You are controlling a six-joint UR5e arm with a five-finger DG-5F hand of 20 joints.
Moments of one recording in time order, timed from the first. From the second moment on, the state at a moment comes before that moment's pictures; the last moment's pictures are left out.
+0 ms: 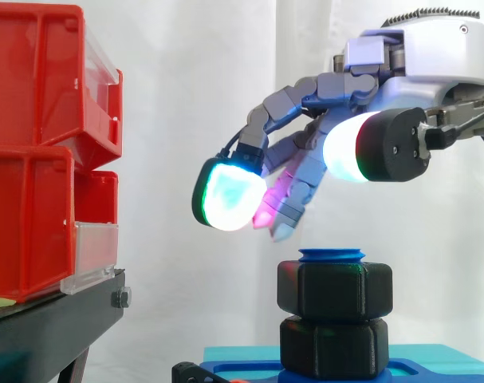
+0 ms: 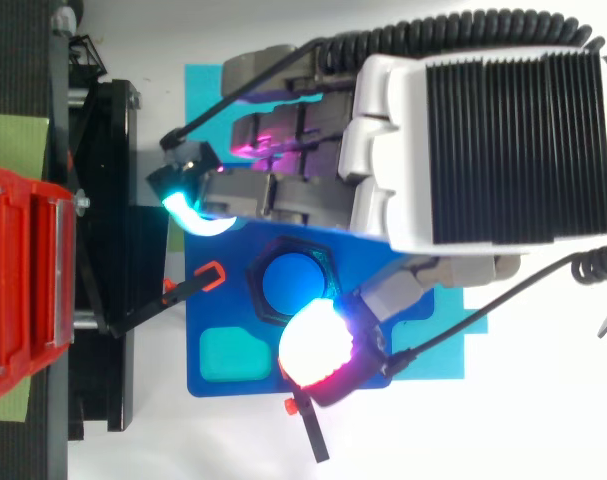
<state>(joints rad) 0.10 -2.20 -1.12 -2.94 -1.65 -1.52</state>
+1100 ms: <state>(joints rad) 0.16 -2.20 -1.15 -2.95 -1.59 -1.52</state>
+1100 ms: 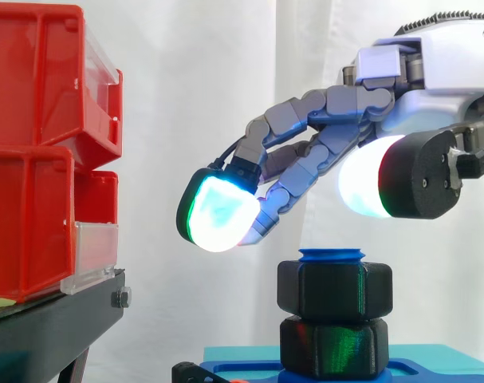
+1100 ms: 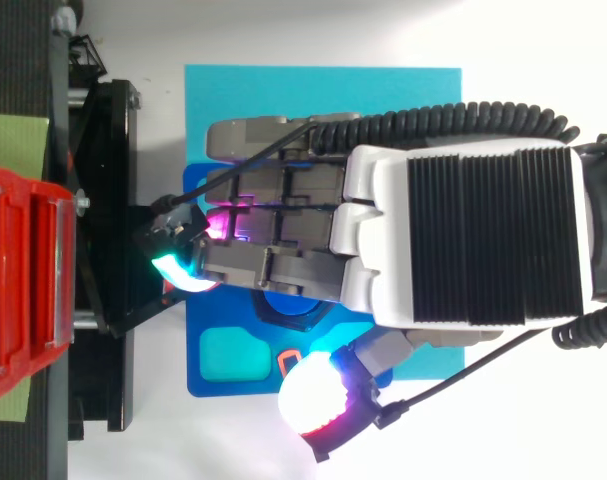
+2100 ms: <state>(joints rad) 0.16 -2.20 -1.18 -2.95 -1.59 -1.52</state>
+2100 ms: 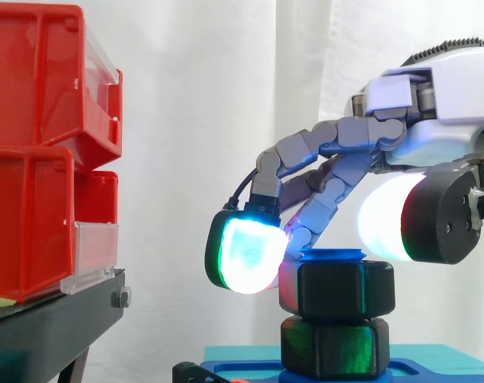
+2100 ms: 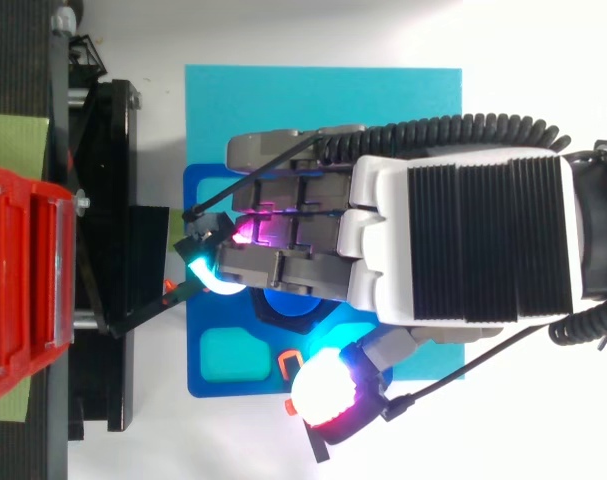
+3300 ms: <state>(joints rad) 0.13 -2.20 -1.18 -2.94 -1.61 -1.52</state>
